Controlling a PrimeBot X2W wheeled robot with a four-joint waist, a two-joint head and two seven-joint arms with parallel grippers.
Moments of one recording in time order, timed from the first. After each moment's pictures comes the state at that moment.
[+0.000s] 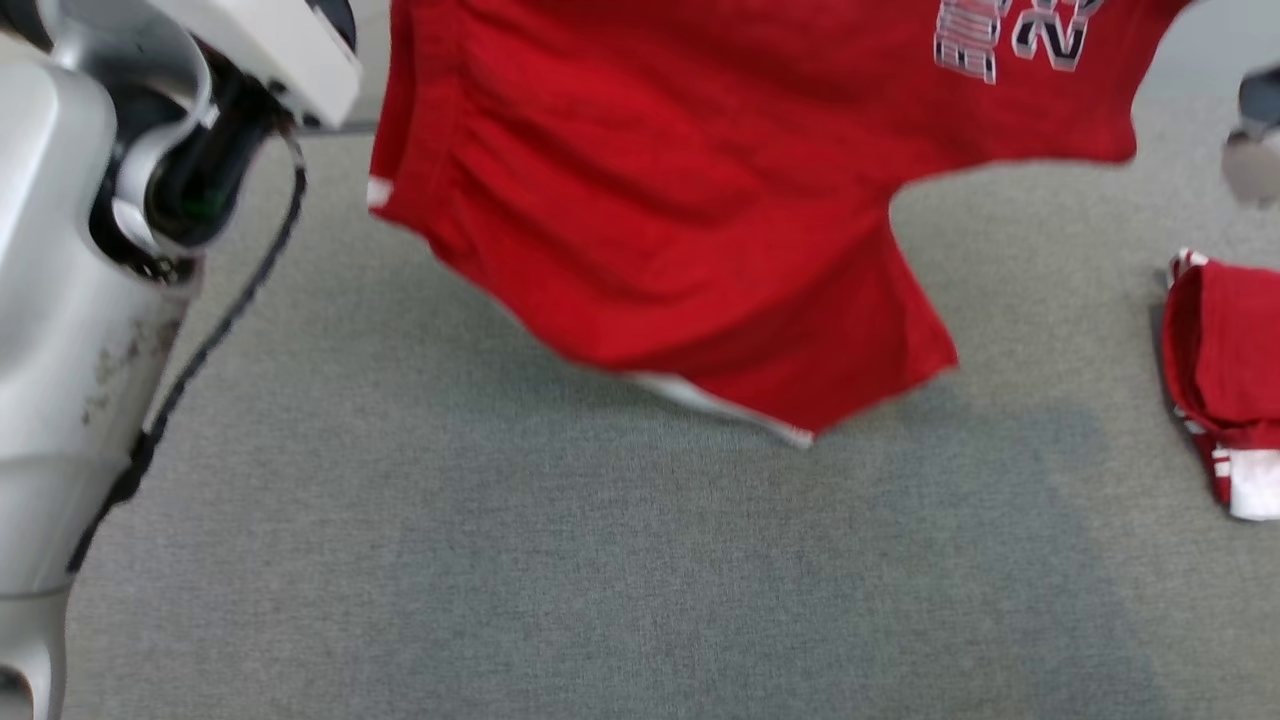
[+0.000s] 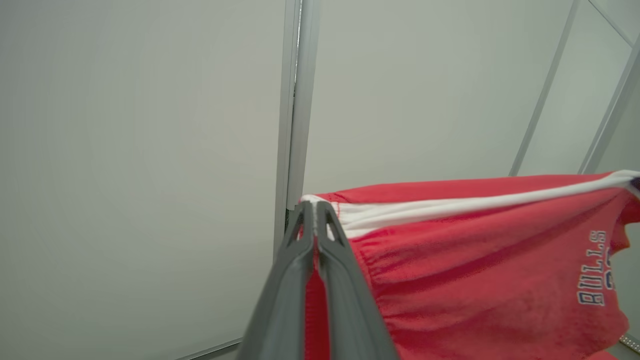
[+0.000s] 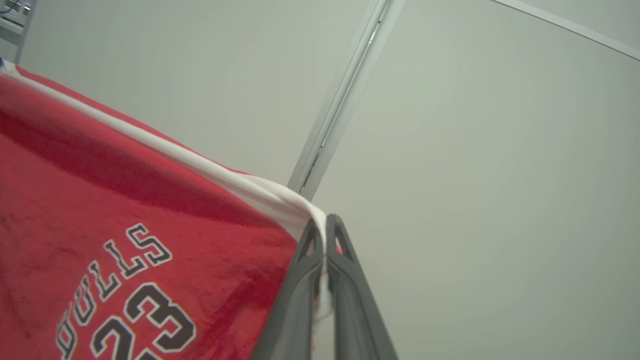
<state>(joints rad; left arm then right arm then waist) -1.04 0.40 -0.53 0.24 -0.93 0.05 0.19 -0.78 -0.52 0.25 0.05 0.21 0.13 0.04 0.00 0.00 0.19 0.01</state>
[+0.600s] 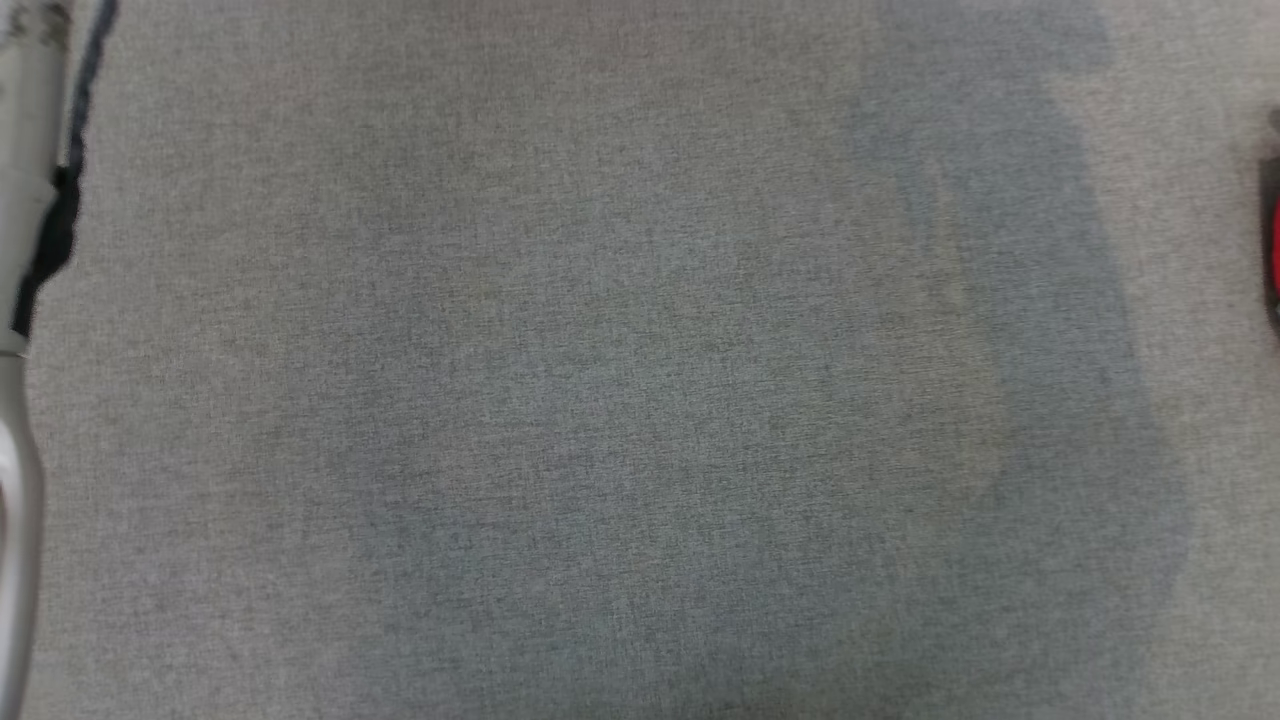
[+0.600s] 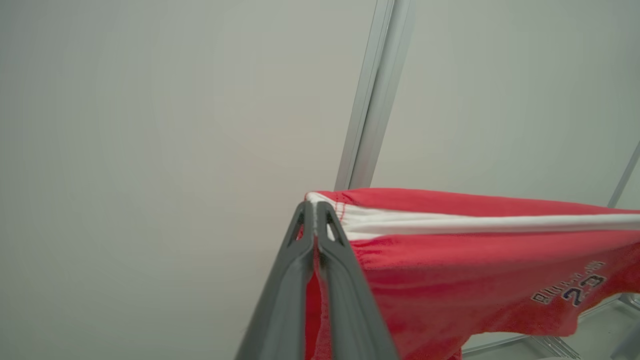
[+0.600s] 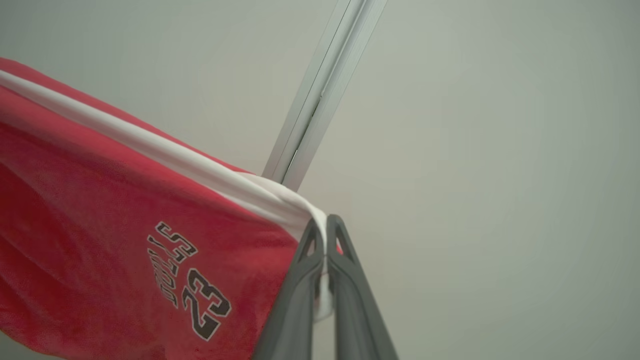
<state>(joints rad) -1.49 0.27 -0.48 0.80 -0.81 -0.06 -0.16 -1.46 -0.34 0.40 0.69 0.09 0.13 -0.23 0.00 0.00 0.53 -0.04</state>
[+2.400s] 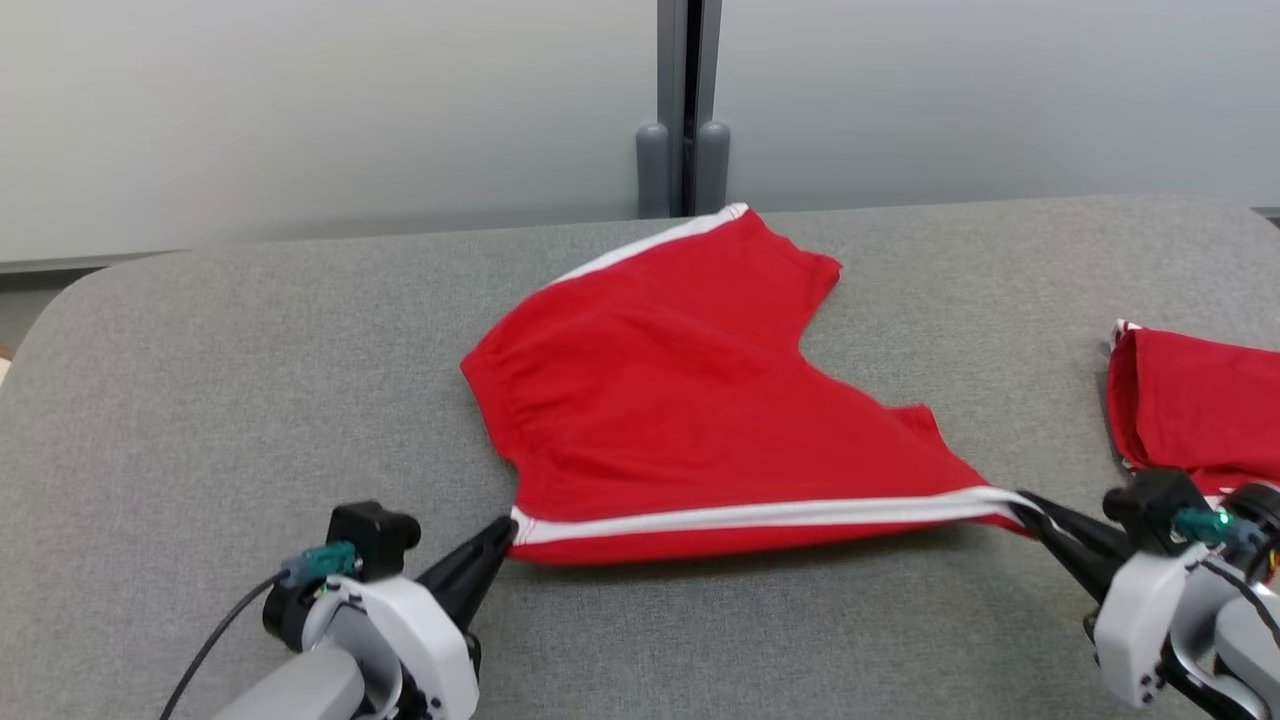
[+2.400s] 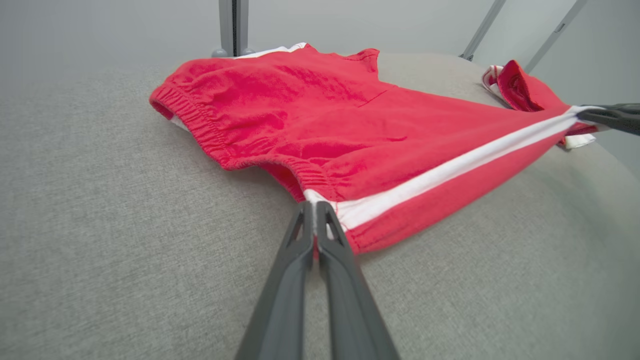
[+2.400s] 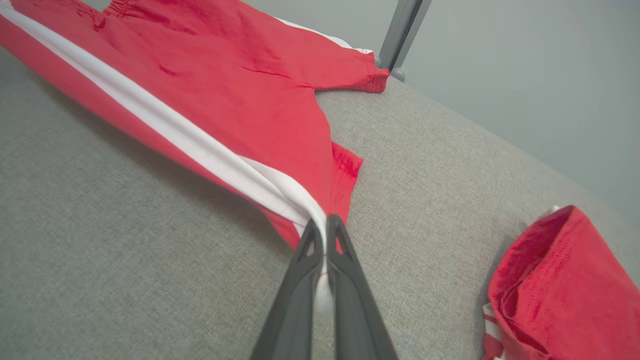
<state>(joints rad) -0.52 0.35 -1.04 0.68 -0.98 -0.13 -0.26 -0.62 -0.71 1.21 0.60 0.76 0.13 -0.23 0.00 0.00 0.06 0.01</state>
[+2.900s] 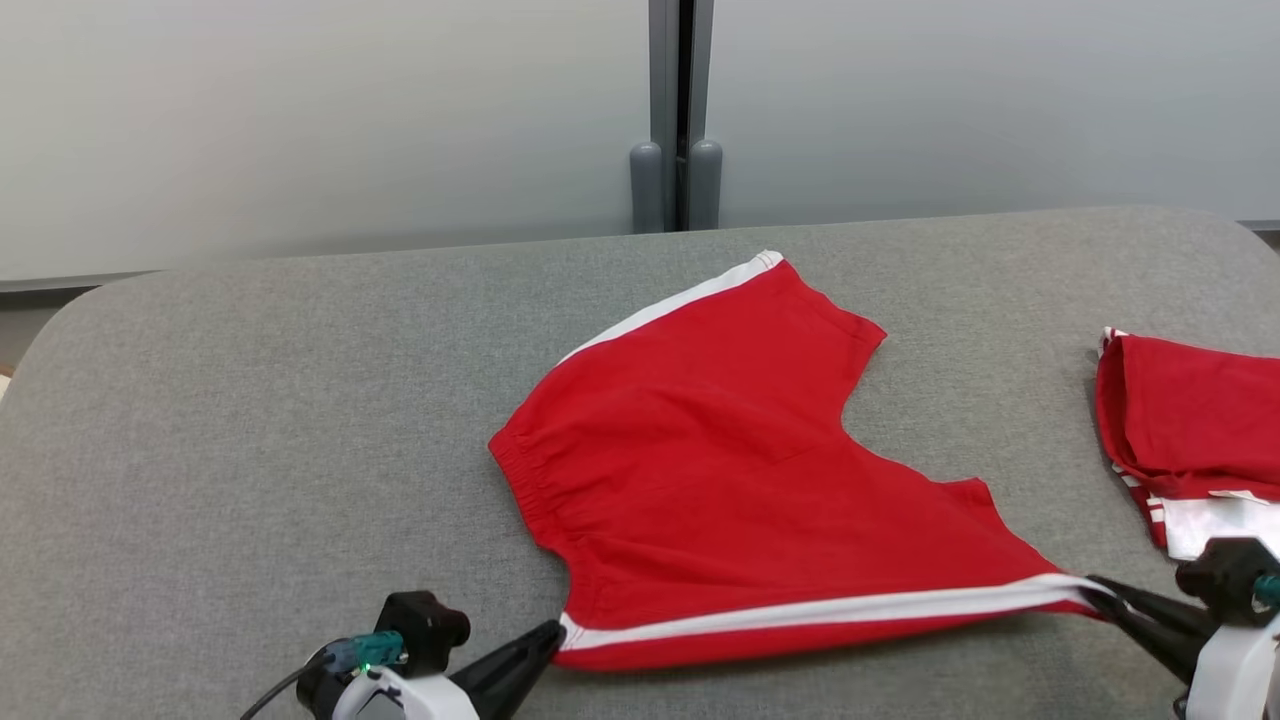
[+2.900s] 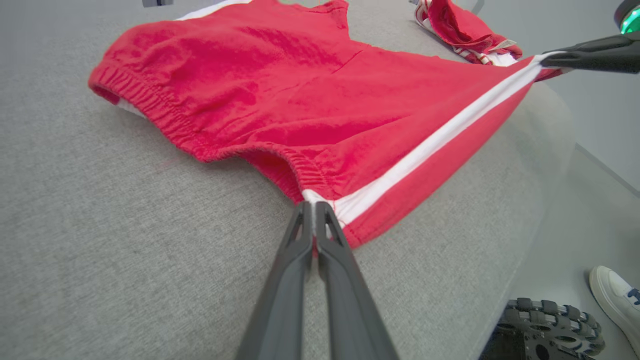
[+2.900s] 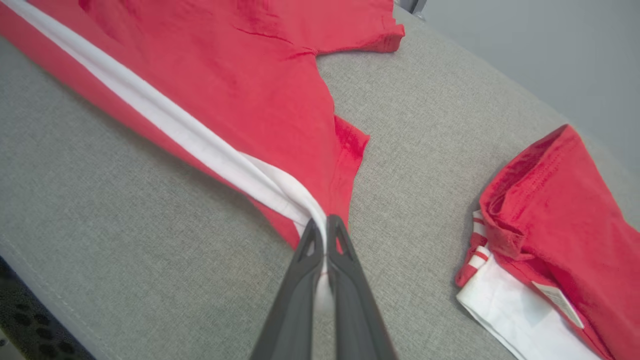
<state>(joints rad) -0.37 0.47 -1.13 0.38 -0.95 -0.08 -0.17 -0.49 -0.96 1.26 0.34 0.80 0.13 -0.14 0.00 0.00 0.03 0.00</state>
